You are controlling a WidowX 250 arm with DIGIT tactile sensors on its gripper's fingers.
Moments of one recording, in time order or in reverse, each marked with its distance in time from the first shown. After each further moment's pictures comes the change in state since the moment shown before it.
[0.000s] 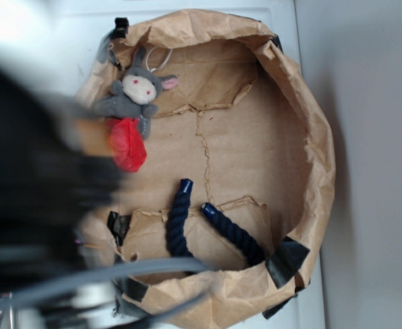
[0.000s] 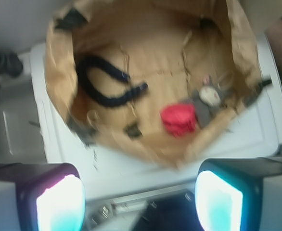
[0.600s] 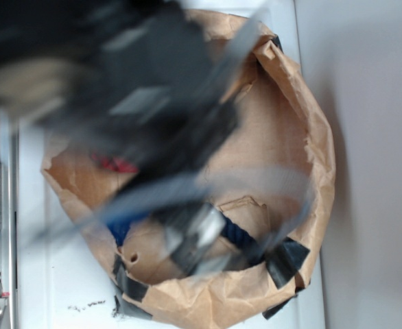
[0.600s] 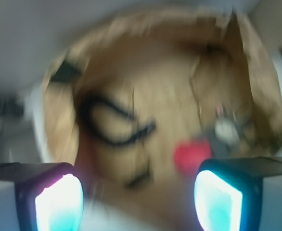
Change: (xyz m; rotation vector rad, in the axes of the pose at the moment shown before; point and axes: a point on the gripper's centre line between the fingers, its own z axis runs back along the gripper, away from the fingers) arm 0.057 0.033 -0.030 -0.047 -0.136 0.176
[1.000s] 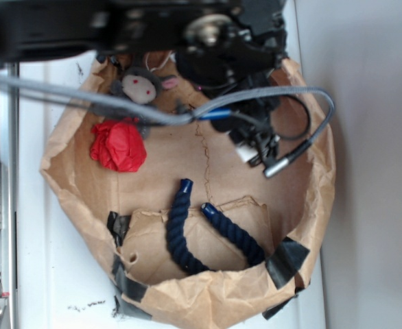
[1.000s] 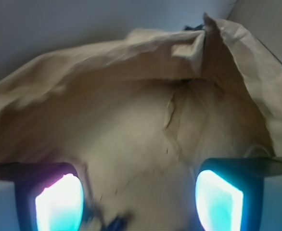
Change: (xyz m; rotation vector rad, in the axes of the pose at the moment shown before) arm 0.045 0.033 -0.084 0.022 -0.075 0.163
